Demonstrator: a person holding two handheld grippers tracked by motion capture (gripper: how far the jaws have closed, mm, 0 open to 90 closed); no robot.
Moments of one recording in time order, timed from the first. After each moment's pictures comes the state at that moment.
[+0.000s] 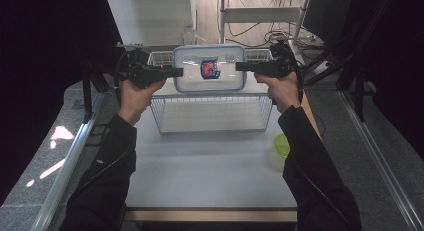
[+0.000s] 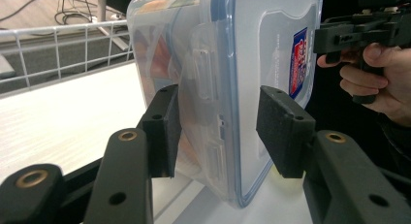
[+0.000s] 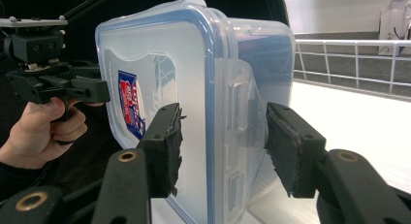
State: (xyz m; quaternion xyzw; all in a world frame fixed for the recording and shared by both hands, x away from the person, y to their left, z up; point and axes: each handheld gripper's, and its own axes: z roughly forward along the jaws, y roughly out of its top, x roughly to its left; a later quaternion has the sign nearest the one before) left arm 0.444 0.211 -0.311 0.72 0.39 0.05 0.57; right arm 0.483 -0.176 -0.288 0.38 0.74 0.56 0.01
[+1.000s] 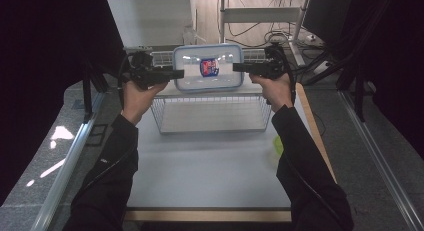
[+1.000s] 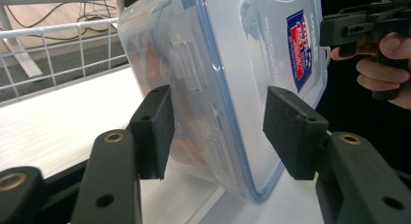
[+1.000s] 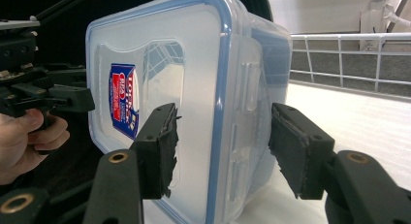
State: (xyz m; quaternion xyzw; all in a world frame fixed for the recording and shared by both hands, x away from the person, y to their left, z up) left arm 0.452 0.208 -0.321 0.73 0.39 0.09 0.55; right arm 0.497 -0.167 -0.304 0.40 0.73 0.55 0.03
